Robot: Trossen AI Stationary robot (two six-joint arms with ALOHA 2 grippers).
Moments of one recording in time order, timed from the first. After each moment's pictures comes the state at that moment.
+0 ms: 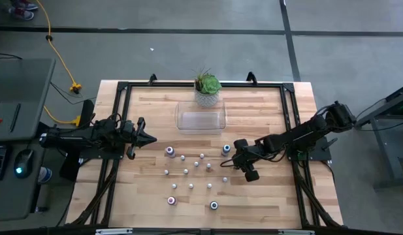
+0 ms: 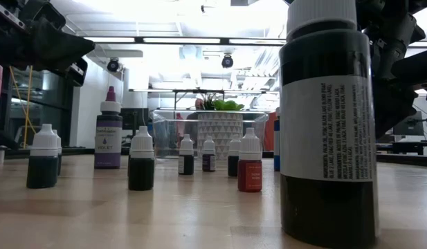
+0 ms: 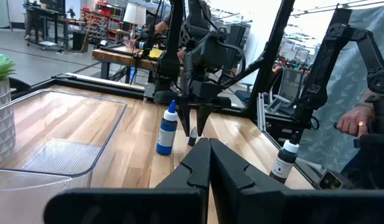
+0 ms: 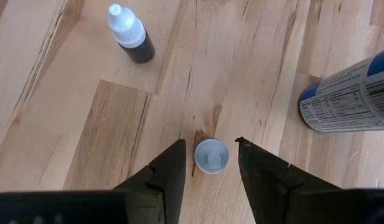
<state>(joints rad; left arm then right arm) -0.01 0.01 0.02 0.05 0.10 -0.21 0.27 1.48 0.67 -0.22 -0.03 0.03</state>
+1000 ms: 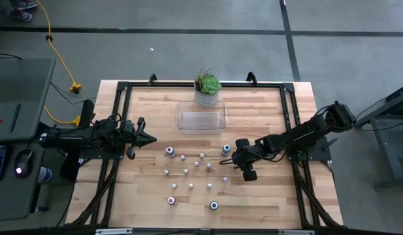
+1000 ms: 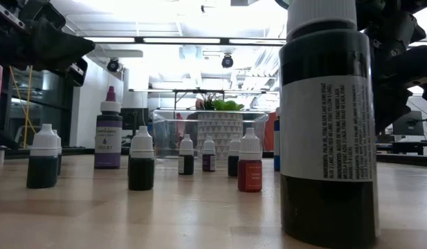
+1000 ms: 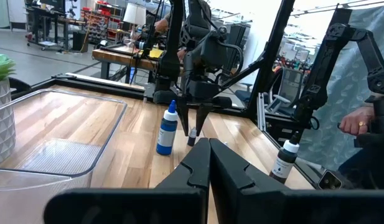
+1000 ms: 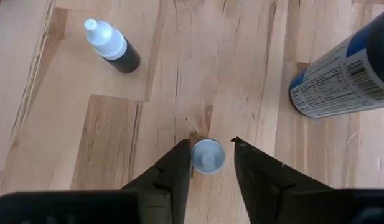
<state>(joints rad) -0.01 0.01 0.02 0.05 0.10 -0.21 0.27 1.48 0.67 -0.22 -0.01 0.16</state>
